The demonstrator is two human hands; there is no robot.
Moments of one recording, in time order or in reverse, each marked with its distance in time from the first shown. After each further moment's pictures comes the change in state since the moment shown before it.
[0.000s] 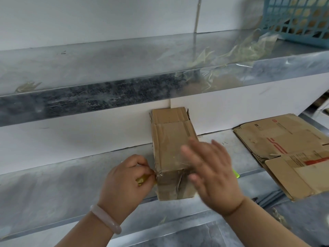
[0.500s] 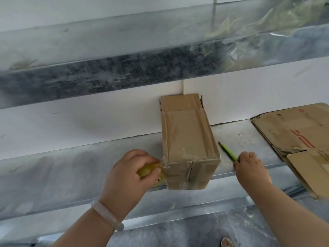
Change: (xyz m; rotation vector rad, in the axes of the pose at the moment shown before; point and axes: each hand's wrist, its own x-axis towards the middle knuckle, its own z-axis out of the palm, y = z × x) left_hand -0.014 -0.005 -0.003 -0.065 -0.026 -0.151; right_hand -0.063 0.106 0.049 -0.255 -0.708 0.977
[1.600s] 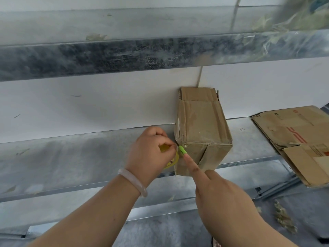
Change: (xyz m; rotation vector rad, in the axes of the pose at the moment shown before) left_hand 0.005 0.003 -0.010 -0.086 0.020 -0.034; right_hand -0.211 -0.141 -0.087 -0.160 -0.195 -0.476
